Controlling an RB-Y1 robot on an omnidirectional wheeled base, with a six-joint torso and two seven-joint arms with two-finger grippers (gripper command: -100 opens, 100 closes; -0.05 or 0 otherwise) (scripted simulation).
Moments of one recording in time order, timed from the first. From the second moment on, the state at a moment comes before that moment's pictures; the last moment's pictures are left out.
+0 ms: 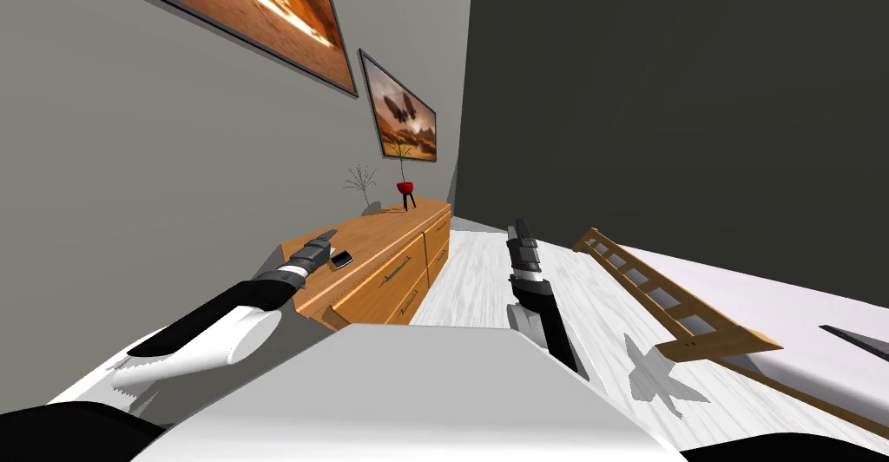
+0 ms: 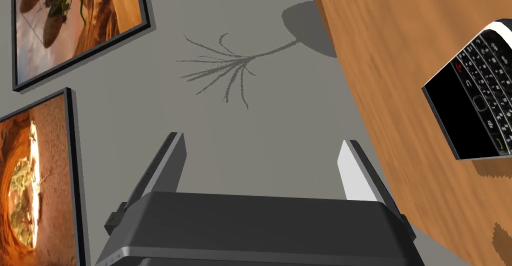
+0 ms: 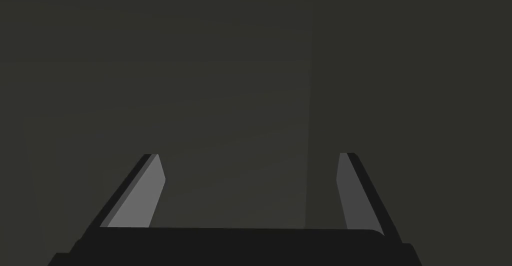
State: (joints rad) left arm 0.61 0.52 0.48 -2.29 0.47 0.31 -0.17; right arm 0.47 -0.04 -0.01 -2.32 0.09 -0.42 0.14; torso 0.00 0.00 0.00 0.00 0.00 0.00
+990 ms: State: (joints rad) left arm 0.67 0.65 0.63 -2.25 0.65 0.60 -0.20; right arm 0.47 -0.04 -0.01 -2.32 0.09 -0.42 0.14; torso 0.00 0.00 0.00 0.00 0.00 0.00
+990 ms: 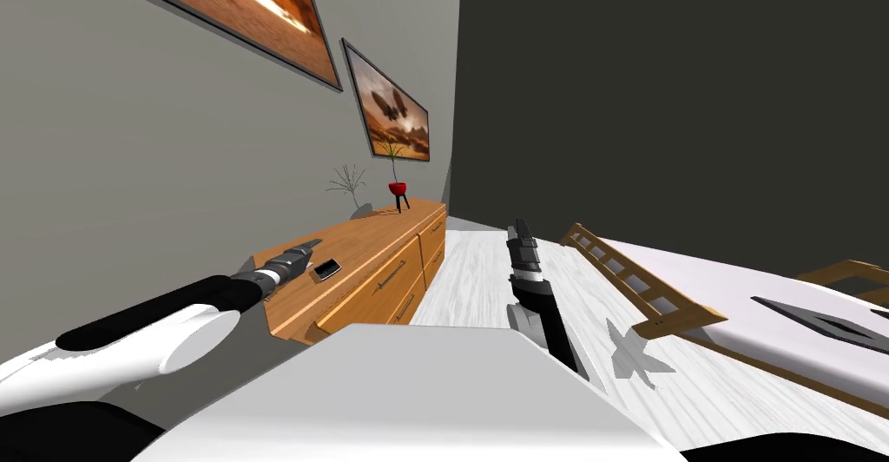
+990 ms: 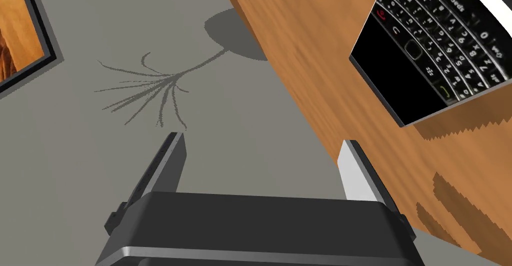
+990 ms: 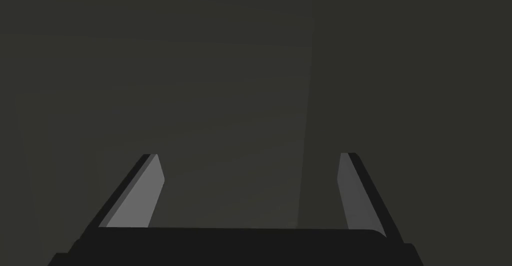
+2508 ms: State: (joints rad) left arm 0.76 0.81 0.85 -2.19 0.92 1.05 -0.25; right arm 0.47 -0.04 -0.01 -2.32 0.09 -0.42 0.14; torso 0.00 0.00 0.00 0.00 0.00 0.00
